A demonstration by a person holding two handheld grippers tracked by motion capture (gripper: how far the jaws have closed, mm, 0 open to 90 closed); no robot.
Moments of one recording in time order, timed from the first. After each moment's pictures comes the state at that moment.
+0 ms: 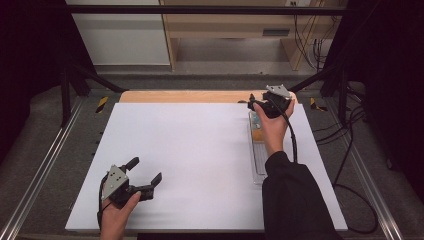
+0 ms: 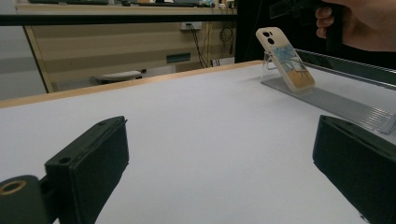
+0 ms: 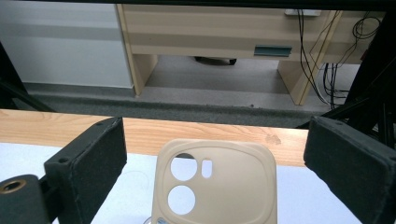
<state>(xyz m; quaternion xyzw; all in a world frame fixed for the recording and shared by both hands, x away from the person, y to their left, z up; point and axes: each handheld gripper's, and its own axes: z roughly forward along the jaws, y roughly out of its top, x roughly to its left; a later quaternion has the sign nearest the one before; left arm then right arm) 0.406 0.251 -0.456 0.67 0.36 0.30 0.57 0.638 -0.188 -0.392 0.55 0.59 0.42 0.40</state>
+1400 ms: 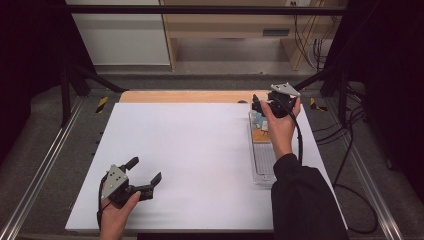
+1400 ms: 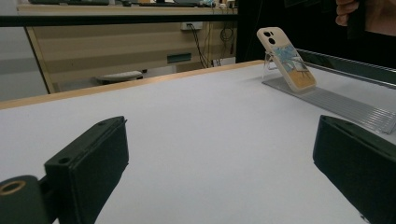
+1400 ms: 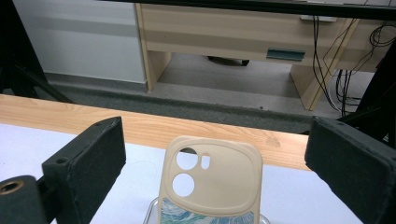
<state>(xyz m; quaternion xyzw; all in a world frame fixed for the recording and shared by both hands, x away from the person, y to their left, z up) 0.407 0.252 -0.456 0.68 0.36 0.30 0.57 0.618 -0.200 -0.369 0.53 0.62 0.43 0.39</state>
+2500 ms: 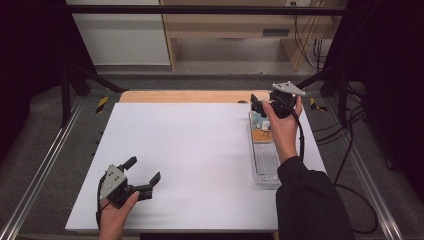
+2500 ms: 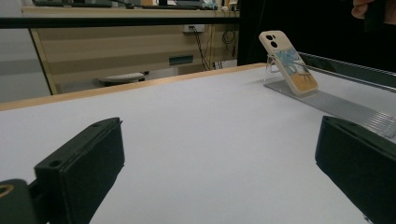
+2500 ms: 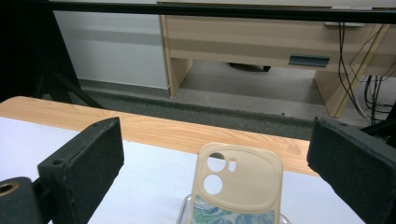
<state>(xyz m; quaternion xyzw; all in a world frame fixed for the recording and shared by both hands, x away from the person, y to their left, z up) 0.407 0.254 -0.454 0.67 0.36 0.30 0.57 0.598 -0.196 -0.348 0.51 0.63 0.47 0.36</state>
